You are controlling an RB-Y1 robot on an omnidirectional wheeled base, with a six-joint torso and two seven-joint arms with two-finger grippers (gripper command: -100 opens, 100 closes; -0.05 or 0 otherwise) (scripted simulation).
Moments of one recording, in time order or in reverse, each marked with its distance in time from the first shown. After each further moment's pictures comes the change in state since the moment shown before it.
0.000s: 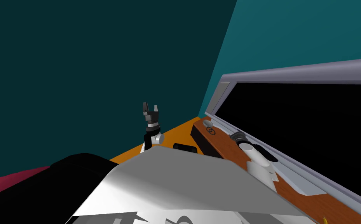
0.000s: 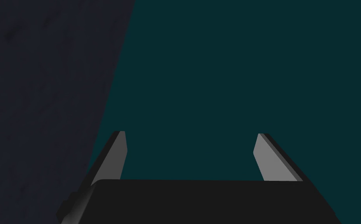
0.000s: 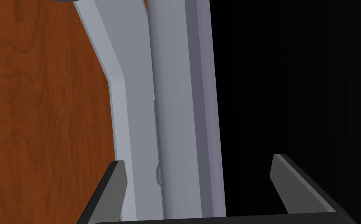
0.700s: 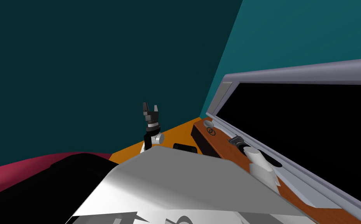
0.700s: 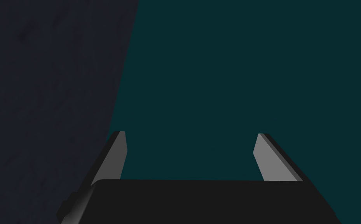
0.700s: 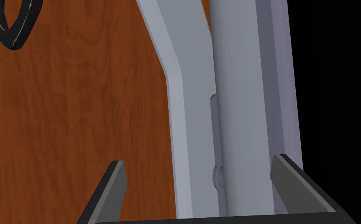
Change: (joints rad) left arm 0.000 0.000 0.000 0.000 0.000 0.000 0.000; right arm -0.046 -0.032 -0.097 0.193 -0.118 0.148 0.092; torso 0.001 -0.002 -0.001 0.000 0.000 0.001
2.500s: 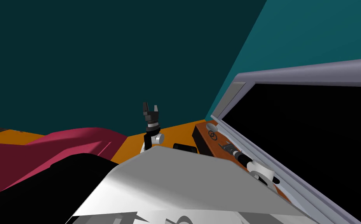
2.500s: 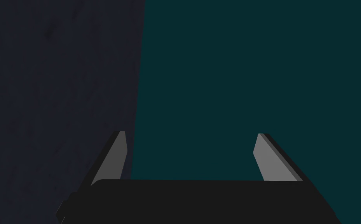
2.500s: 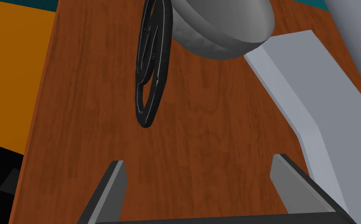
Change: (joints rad) left arm 0.000 0.000 0.000 0.000 0.000 0.000 0.000; right arm -0.100 -0.044 -0.324 0.481 -0.283 0.421 0.239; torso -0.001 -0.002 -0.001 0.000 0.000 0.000
